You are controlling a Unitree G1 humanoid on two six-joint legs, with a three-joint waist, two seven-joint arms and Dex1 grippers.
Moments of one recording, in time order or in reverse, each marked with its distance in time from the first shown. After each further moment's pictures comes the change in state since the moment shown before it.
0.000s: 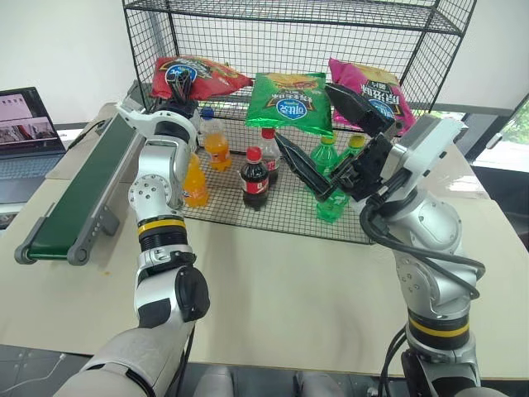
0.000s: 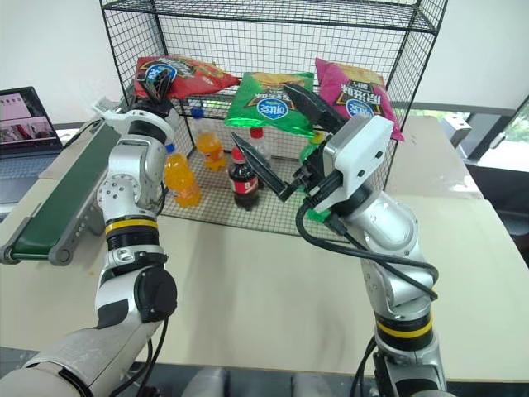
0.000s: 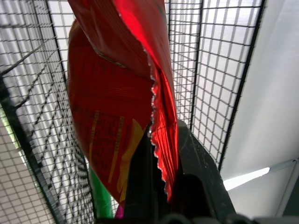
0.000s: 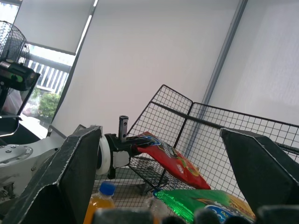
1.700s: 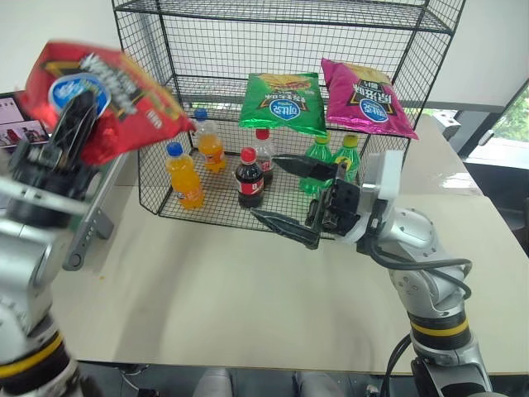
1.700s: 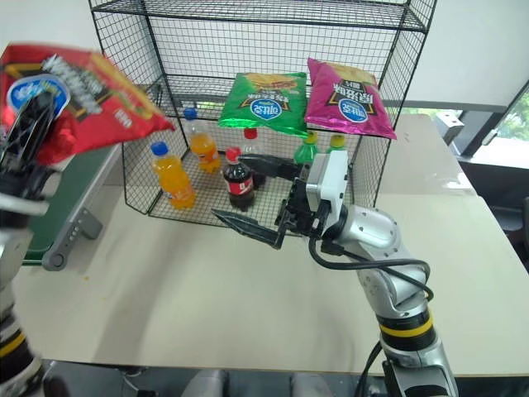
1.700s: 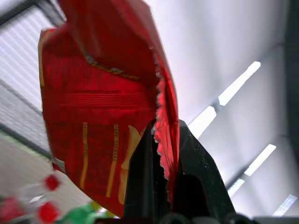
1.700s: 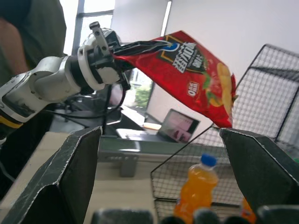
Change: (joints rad) left arm 0.646 0.455 -0.017 -0.914 -0.579 0.192 0.152; right arm 0.038 -0.057 0.057 0.070 0.227 0.067 0.277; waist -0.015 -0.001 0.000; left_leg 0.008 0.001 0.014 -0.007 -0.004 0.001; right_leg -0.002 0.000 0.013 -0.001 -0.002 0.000
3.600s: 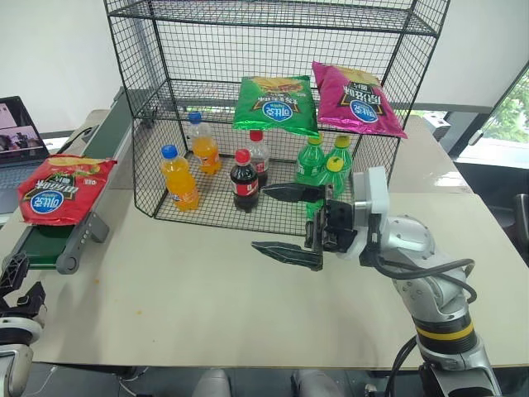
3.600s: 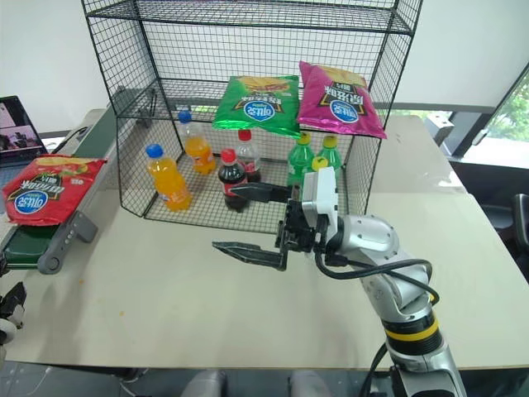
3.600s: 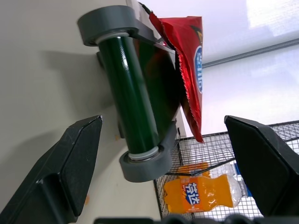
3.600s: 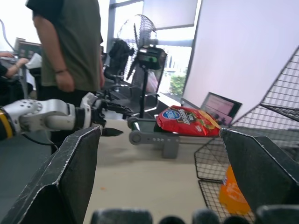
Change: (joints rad) left arm 0.655 -0.181 0.381 0.308 0.170 -0.017 -0.033; right arm 0.020 -0.043 0.034 0.032 0.118 0.088 0.210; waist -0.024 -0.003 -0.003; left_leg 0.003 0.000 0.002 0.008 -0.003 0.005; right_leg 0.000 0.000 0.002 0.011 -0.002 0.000
